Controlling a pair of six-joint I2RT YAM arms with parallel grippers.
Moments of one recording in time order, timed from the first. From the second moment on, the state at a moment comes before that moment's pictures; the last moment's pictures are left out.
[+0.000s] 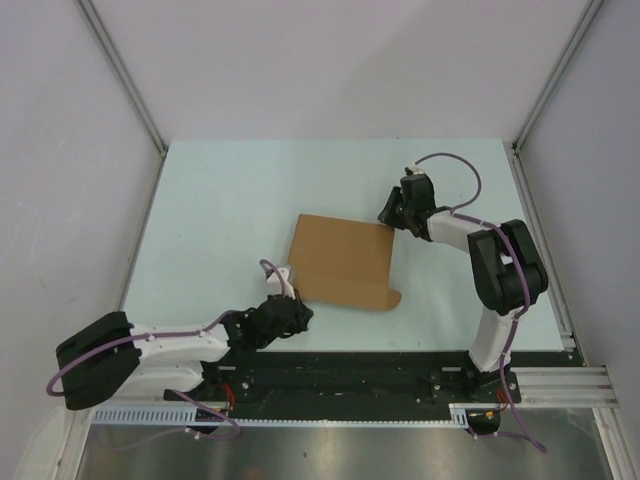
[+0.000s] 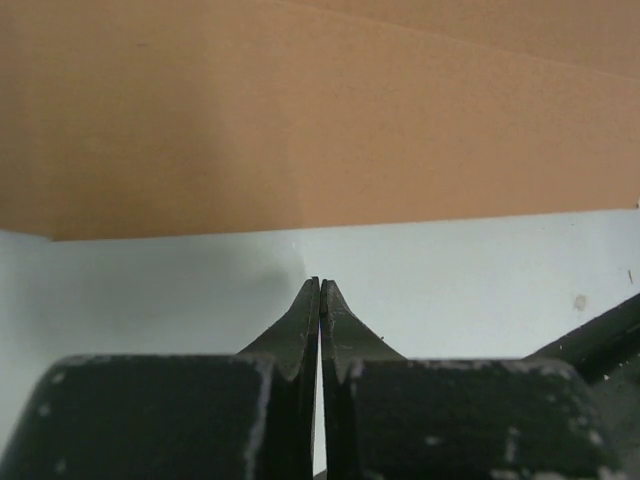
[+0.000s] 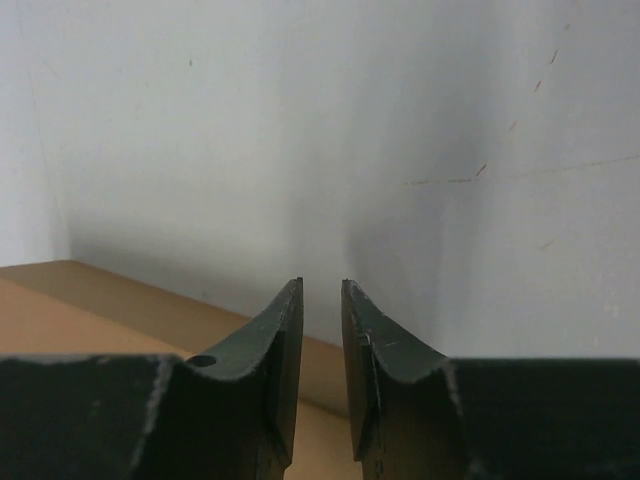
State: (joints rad) left arm -1.06 1.09 0.25 0.20 -0.38 -0.87; right arm 0.33 1.86 1.11 0.07 -0.05 0.60
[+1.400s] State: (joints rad) left arm -0.76 0.54 0.16 -0.12 -0.56 -1.06; right arm 0.65 1.57 0.80 0.19 -0.38 0.58
